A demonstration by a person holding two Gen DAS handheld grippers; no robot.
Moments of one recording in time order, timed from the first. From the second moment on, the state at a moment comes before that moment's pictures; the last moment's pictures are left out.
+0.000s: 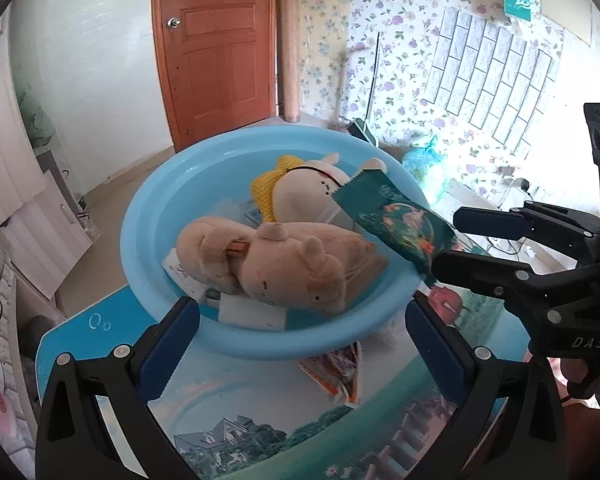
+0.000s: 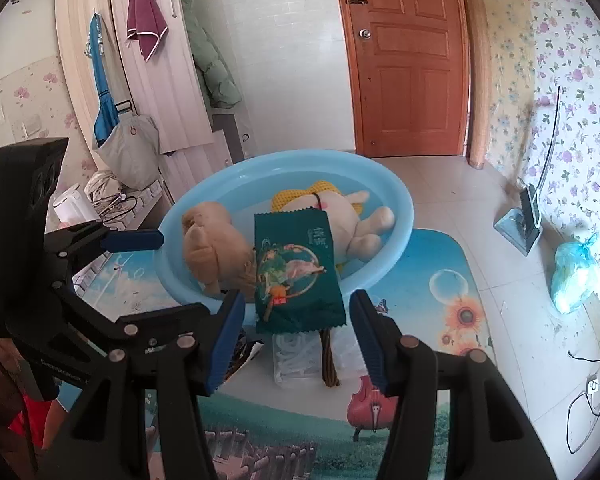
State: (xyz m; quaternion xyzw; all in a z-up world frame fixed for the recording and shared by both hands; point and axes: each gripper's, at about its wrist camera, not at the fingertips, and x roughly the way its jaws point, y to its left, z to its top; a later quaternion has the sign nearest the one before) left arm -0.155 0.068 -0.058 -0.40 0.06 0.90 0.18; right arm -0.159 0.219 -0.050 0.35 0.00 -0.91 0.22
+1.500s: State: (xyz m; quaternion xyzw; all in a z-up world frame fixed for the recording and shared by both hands) left arm -0.120 0.034 -0.090 -0.43 0.02 0.89 0.15; right arm -0.175 0.223 -0.058 0.36 0.02 -0.92 0.15
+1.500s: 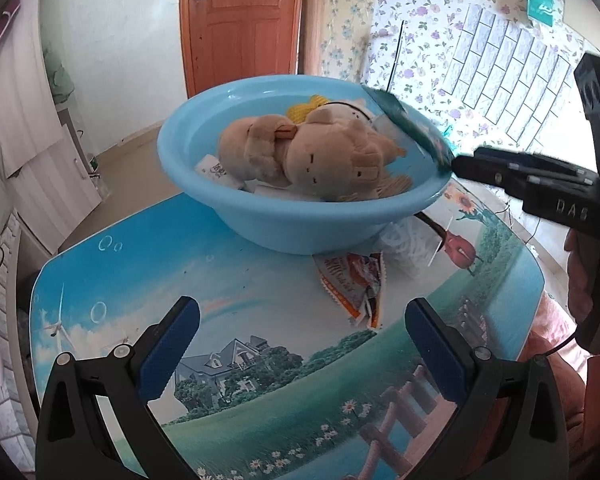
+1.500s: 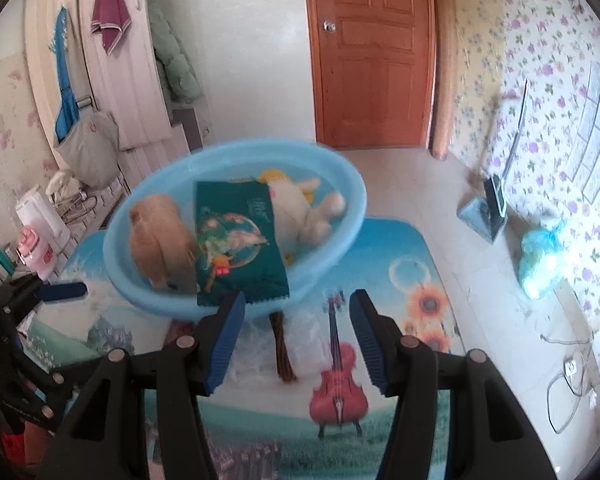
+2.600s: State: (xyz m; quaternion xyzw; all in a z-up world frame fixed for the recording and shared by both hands) left arm -0.148 0.069 -0.133 -0.46 0.02 0.88 0.15; right arm -0.173 0.236 -0.098 0.40 0.01 -0.89 0.20
